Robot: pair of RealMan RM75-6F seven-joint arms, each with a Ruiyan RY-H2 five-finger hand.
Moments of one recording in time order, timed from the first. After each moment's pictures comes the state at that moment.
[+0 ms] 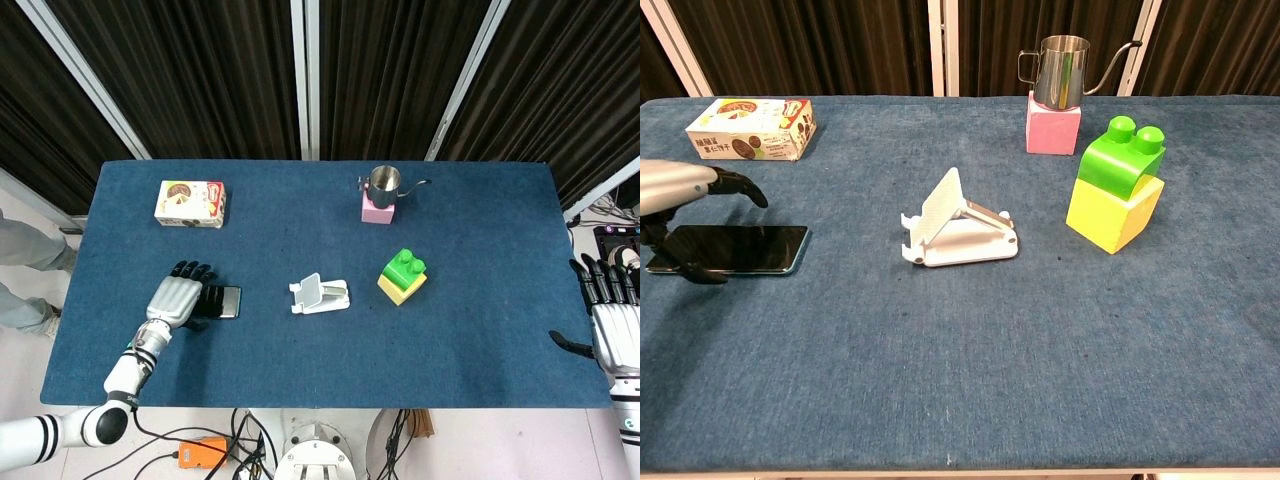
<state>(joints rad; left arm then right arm) -0.55 -1.43 -0.11 -1.63 0.95 0.94 0.58 0.10 -1.05 0.09 -1.63 -1.49 1.48 0.00</state>
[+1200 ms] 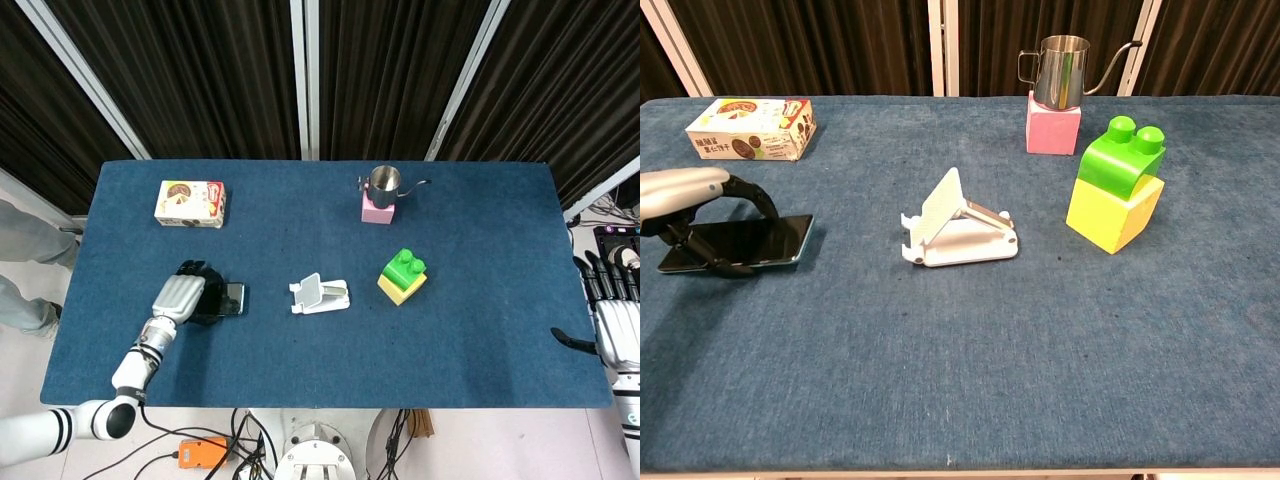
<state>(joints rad) -0.57 -1.49 -0.09 -1.51 1.03 0.95 0.26 0.11 -1.05 0.10 -1.60 -1.46 1.45 0.06</state>
